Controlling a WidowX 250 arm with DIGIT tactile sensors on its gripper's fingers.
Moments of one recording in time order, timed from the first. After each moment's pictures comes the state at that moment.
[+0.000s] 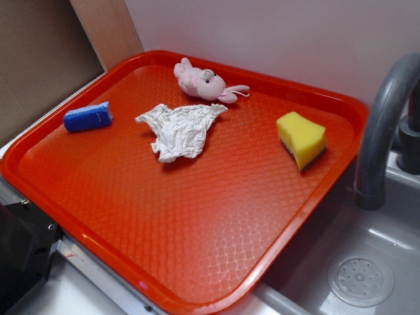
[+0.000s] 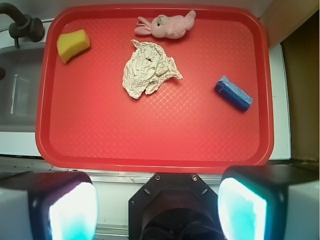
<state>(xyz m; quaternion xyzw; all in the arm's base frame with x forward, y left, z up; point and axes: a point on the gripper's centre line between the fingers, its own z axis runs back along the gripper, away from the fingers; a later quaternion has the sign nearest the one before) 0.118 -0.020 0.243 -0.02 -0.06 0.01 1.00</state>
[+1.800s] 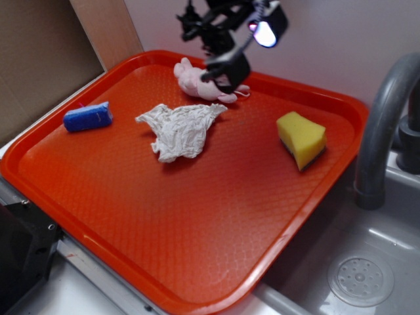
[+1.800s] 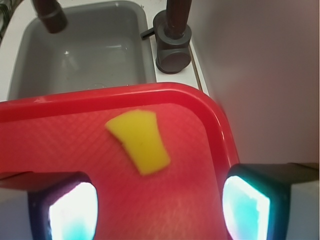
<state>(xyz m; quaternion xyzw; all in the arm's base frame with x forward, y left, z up) 0.320 -0.142 0.106 -0.09 -0.13 -0.66 0.73</state>
